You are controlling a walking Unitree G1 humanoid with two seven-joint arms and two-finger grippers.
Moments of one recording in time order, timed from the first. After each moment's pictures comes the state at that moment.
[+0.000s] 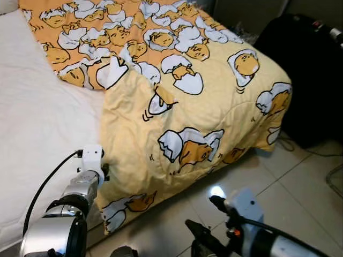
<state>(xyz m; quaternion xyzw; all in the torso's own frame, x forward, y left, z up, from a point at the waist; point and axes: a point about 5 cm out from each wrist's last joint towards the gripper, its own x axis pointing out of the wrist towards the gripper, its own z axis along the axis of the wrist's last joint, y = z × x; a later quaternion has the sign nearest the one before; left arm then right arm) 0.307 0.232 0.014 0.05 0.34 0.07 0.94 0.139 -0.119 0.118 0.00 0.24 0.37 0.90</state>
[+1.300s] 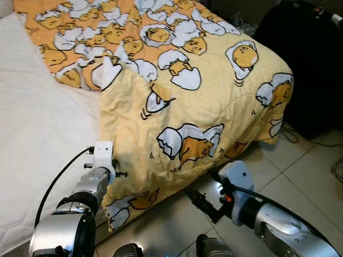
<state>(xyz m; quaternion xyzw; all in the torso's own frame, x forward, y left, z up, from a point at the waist) 0.317 0.214 0.019 0.01 0.32 0.04 0.95 0.190 -0.123 0.111 -0.01 0.19 0.34 0.92</state>
